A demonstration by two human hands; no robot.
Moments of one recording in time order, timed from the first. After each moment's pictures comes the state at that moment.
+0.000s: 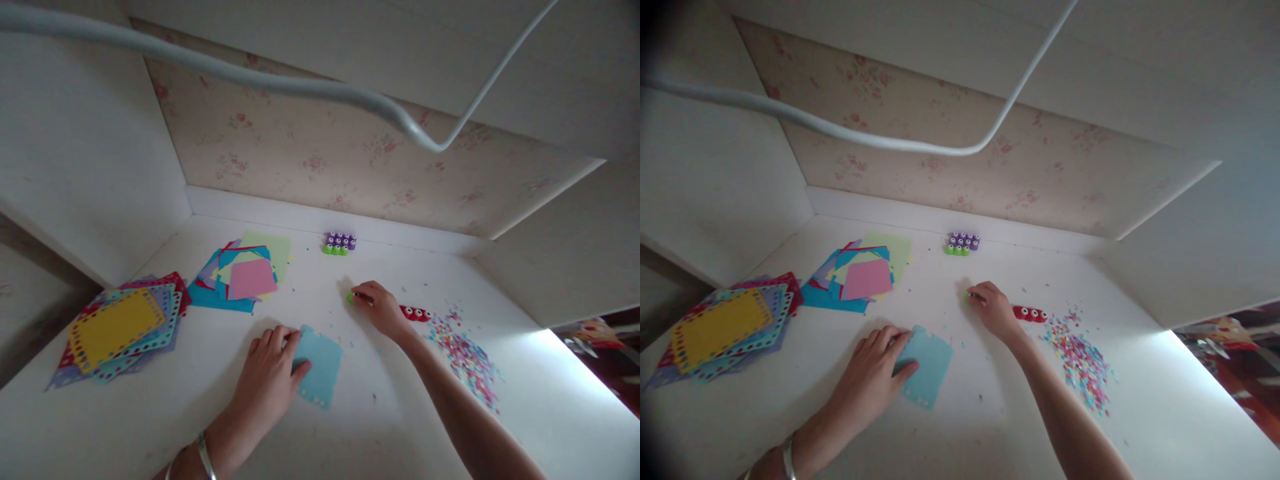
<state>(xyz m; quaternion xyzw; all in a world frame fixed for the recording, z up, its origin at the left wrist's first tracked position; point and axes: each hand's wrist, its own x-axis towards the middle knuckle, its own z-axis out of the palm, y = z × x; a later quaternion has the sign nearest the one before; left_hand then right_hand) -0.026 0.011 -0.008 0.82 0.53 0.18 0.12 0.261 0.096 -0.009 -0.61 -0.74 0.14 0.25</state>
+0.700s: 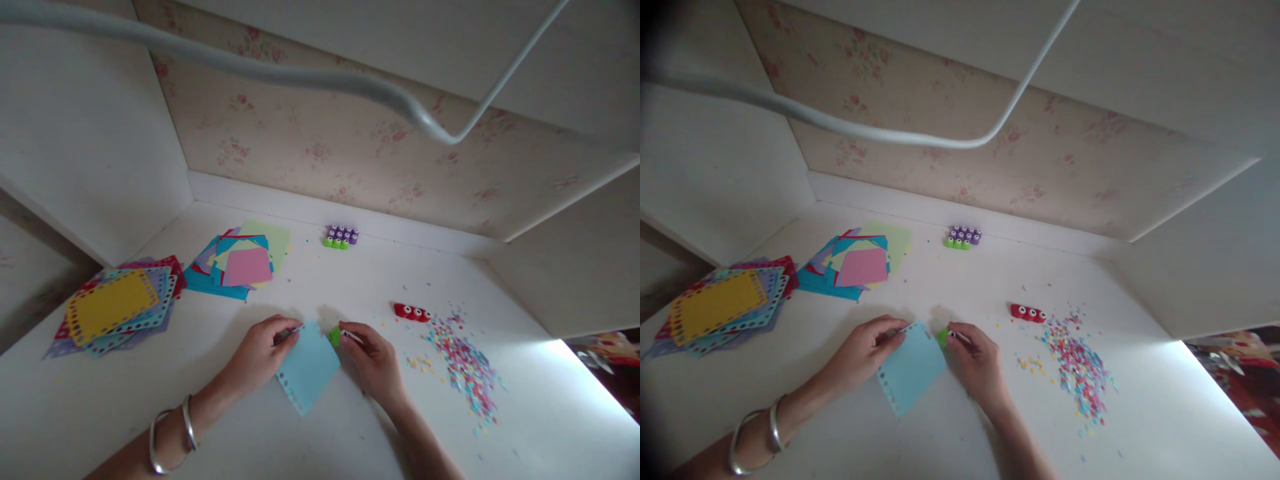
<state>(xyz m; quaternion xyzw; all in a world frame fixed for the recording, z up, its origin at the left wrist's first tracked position) -0.022 0.031 -0.005 0.70 0.48 0.32 0.42 0.216 -0.001 -0.023 -0.57 -0.55 0.39 0.47</state>
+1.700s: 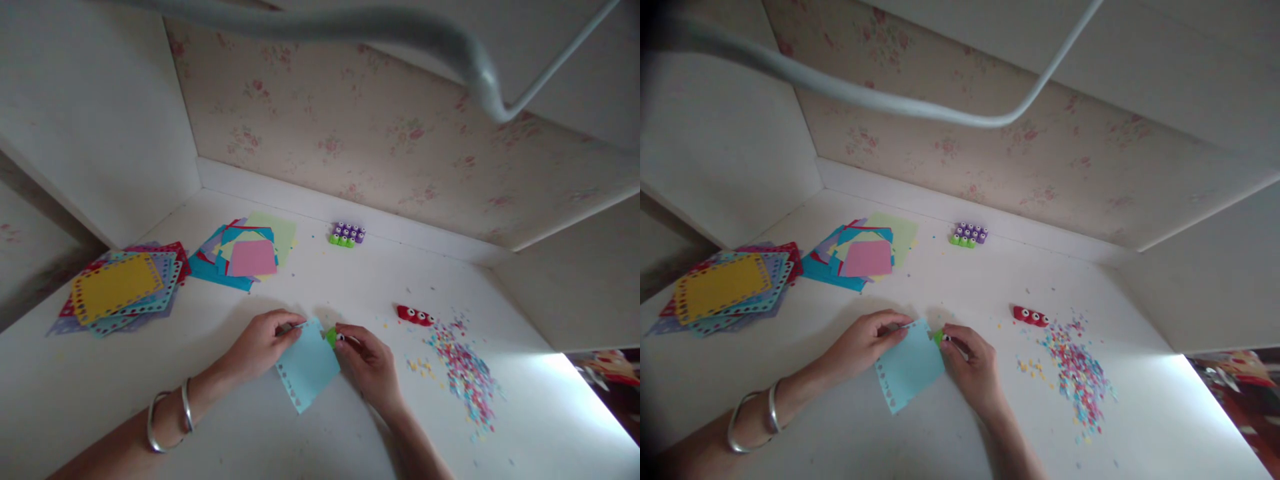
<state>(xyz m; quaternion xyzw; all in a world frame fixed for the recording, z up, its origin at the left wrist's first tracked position) -0.026 0.035 -0.007 0.65 0.47 0.29 0.52 0.212 -0.006 -0.025 -0.52 -0.62 0.37 0.46</state>
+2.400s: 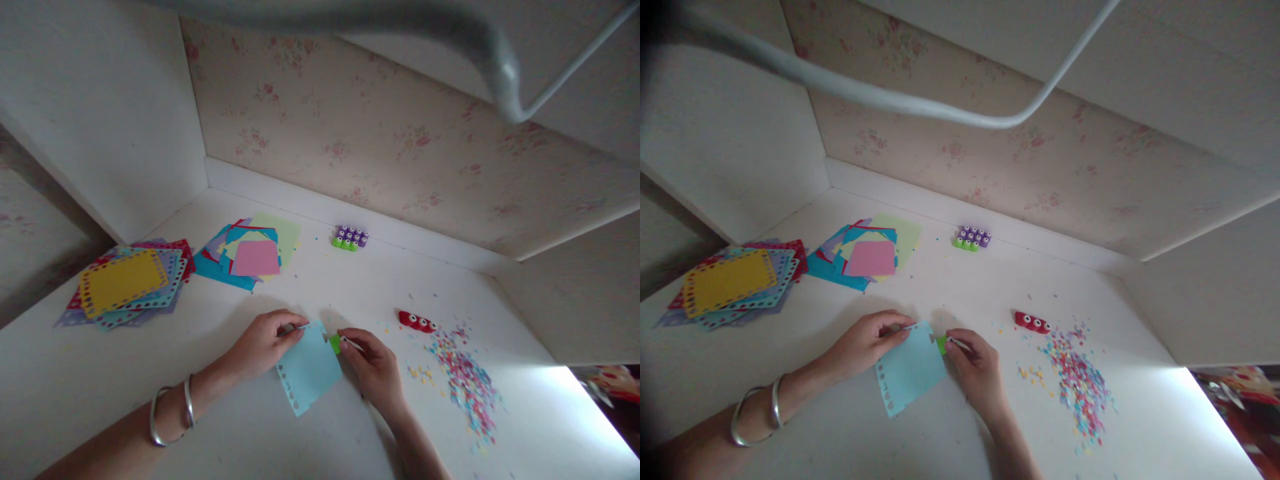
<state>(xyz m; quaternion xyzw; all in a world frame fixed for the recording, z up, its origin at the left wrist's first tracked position) -0.027 0.035 -0.009 0.65 0.46 0.30 0.52 0.212 -0.003 -0.020 -0.55 -0.57 0.41 0.45</state>
